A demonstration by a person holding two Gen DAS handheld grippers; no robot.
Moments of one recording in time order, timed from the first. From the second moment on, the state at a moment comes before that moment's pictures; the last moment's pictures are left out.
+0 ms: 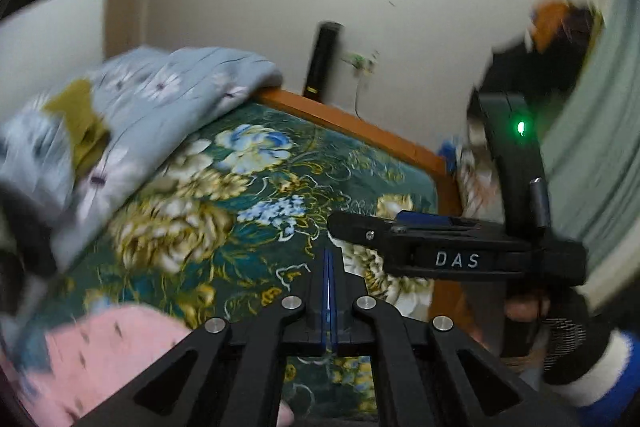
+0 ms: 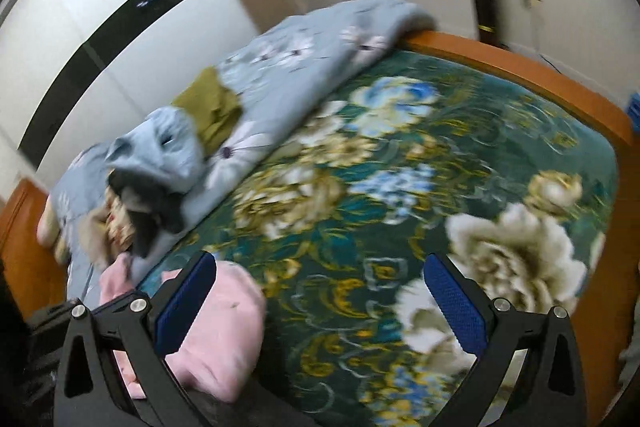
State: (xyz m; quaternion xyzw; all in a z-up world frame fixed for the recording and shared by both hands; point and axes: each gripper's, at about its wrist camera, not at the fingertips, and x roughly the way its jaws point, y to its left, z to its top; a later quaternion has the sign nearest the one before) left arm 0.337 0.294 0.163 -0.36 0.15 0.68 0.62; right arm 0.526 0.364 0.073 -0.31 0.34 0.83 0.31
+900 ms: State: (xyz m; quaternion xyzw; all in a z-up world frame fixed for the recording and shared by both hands) left arm 0.234 -0.195 0.100 -0.46 -0.10 0.88 0.06; right arm 0.214 0.095 -0.042 -0.57 0.00 0.82 -0.05
